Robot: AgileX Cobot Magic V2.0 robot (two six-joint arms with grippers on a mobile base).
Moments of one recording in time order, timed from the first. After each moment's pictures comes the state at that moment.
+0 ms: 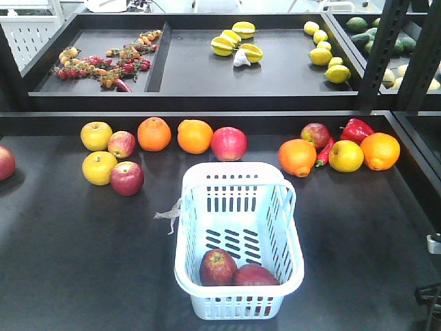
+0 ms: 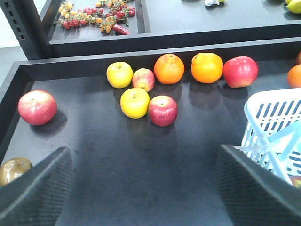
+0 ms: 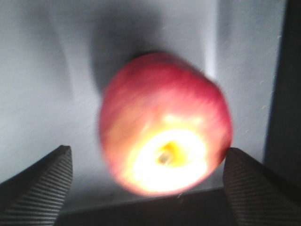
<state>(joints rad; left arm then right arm) -0.40 0.69 -0.82 0.46 0.78 -0.49 -0.31 1.83 -0.79 -0.18 0.74 -0.05</state>
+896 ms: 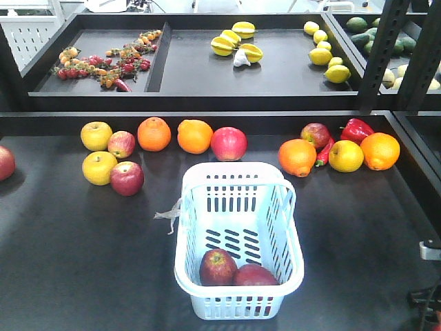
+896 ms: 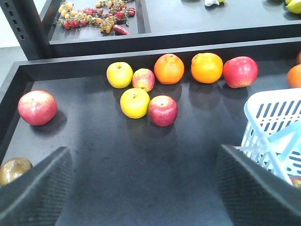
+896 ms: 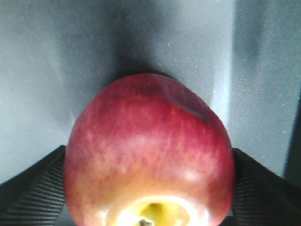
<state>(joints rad) -0.40 0.69 -0.82 0.46 0.78 -0.49 -0.31 1.91 -0.80 -0.16 0.68 -0.04</state>
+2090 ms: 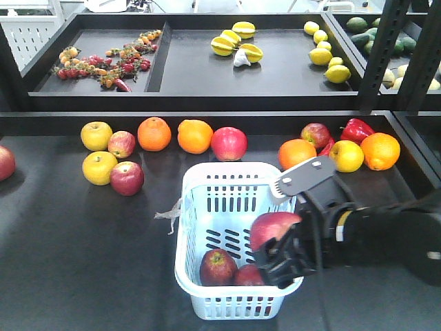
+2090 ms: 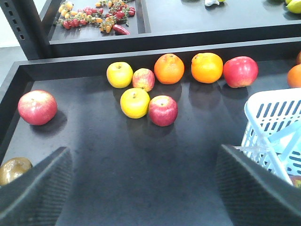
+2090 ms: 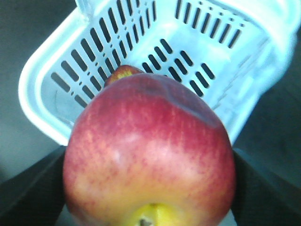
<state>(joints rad) -0.40 0.69 -0.82 0.46 0.78 -0.49 0.56 1.33 -0.79 0.11 0.46 -0.11</state>
